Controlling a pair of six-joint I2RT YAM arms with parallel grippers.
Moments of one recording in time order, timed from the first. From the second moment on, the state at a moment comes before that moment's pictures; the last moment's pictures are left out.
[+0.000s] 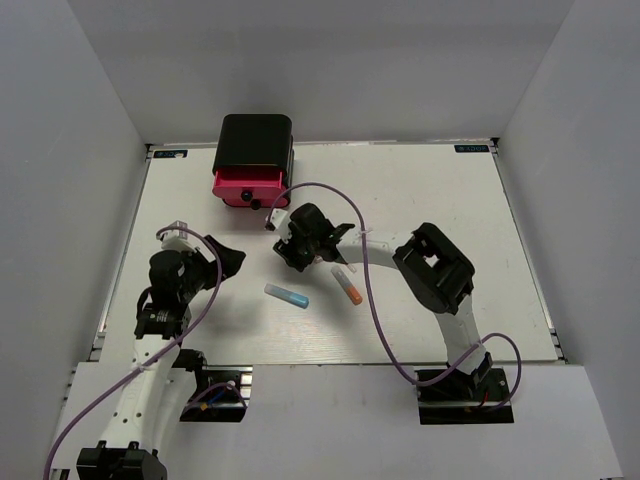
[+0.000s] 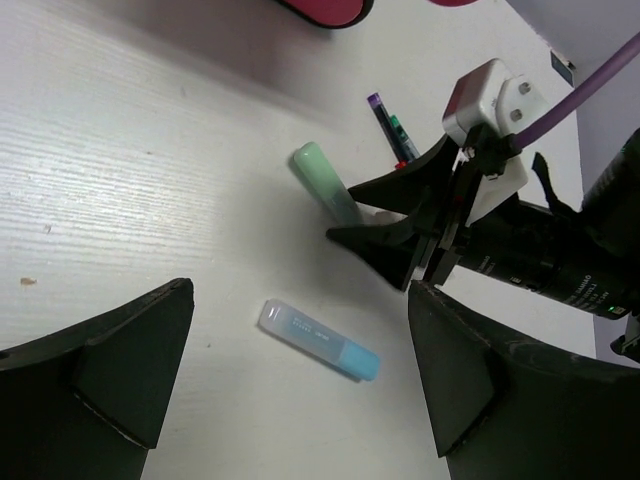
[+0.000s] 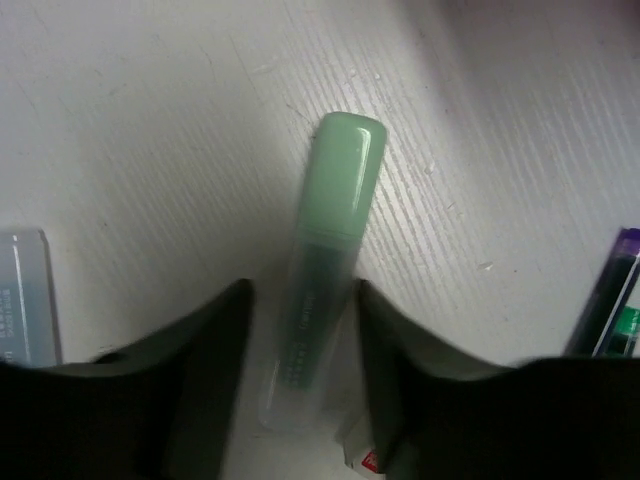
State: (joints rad) left arm -0.03 0.61 0.41 -0.21 0.26 -0.62; right arm 0.88 2.09 1.38 -0.07 -0.16 -0.24
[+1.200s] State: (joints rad) left arm -0.03 0.55 0.31 -0.23 0.31 -0.79; right arm 0.80 2.13 1.89 0.15 -0.42 -0.55
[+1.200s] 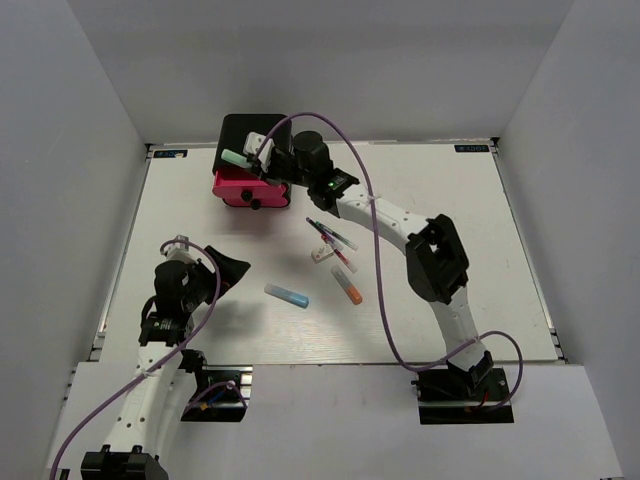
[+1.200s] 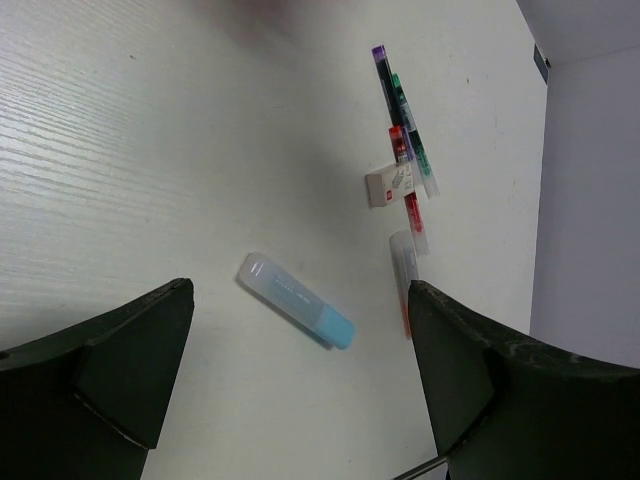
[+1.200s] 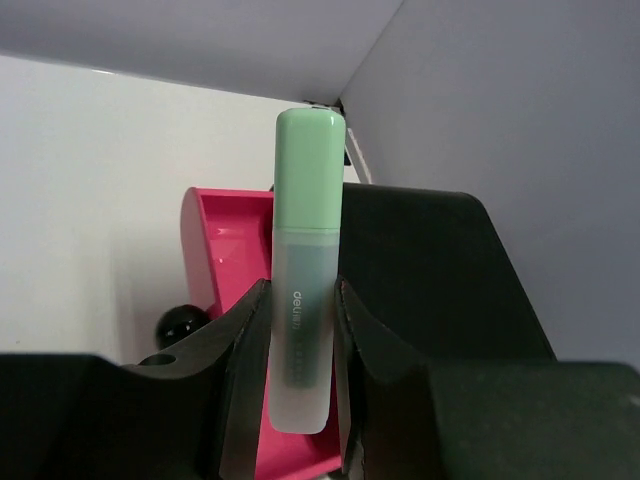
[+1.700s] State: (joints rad) left arm -0.03 0.60 0.31 -0.20 0.32 -0.79; right arm 0.78 2.25 1.93 0.23 -0.42 -0.52
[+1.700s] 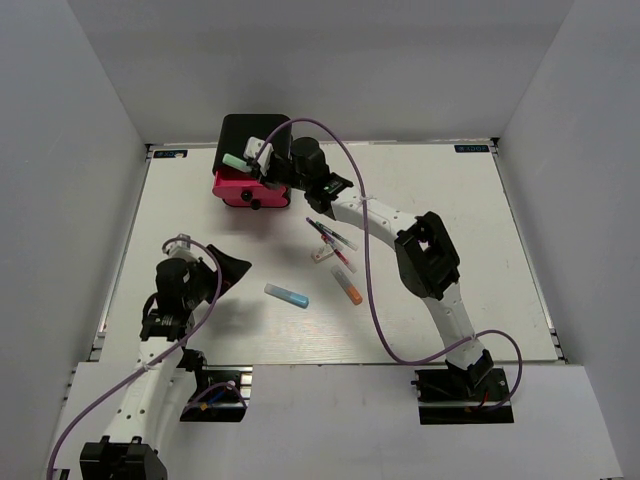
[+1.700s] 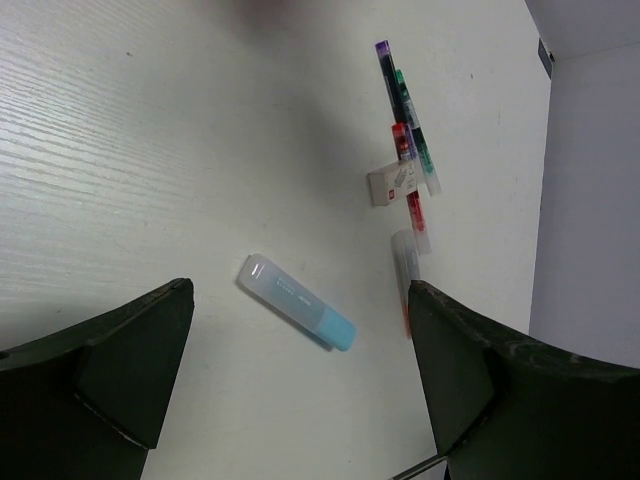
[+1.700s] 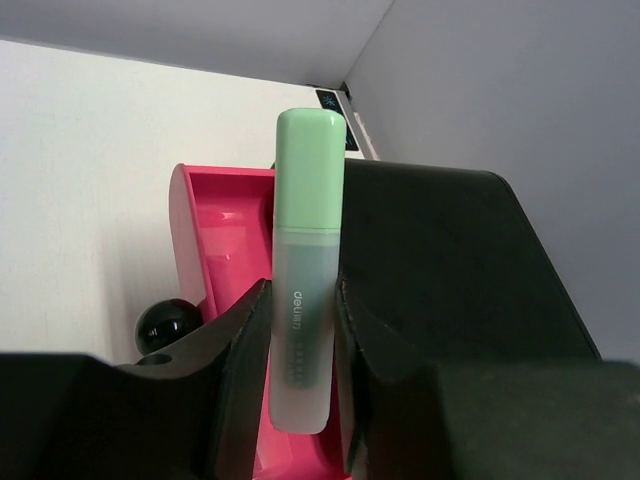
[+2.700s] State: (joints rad) left arm -0.03 0.82 0.36 -0.17 0.43 -0.84; right arm 0.71 1.76 1.49 -0.03 -0.63 -0.46
